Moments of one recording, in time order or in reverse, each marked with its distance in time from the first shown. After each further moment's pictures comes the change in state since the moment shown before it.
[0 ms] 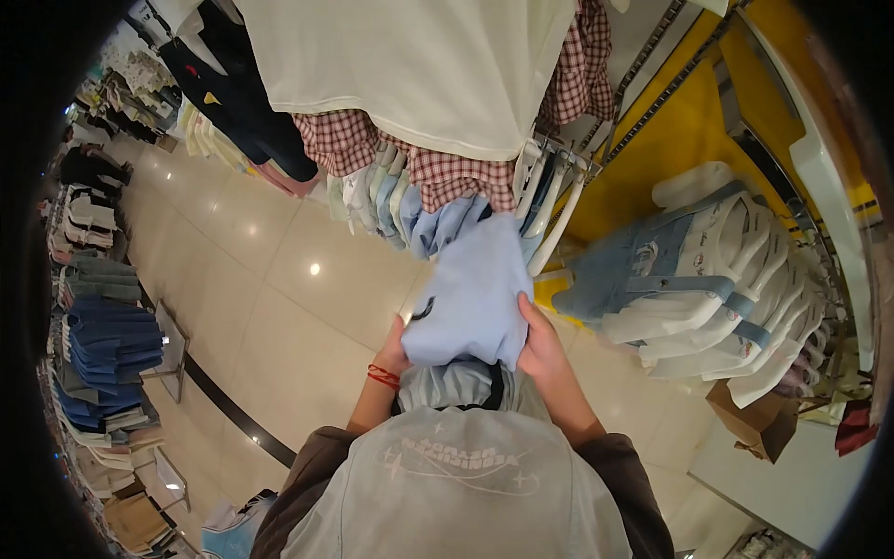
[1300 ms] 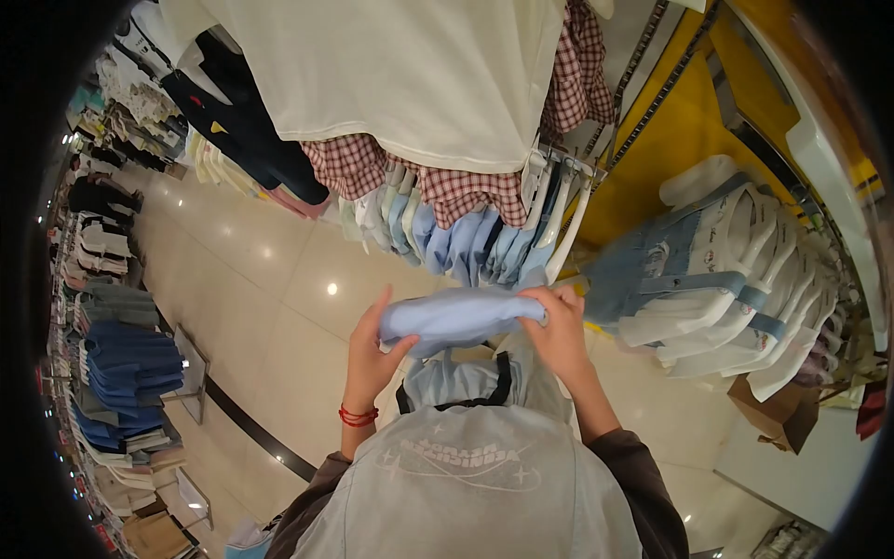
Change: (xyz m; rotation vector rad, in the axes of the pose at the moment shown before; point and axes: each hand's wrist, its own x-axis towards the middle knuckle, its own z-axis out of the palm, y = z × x) left_hand -0.072 0.095 0.117 1.310 0.377 0.951; right_hand -0.009 -0.025 0.047 -1.747 0.275 -0.724
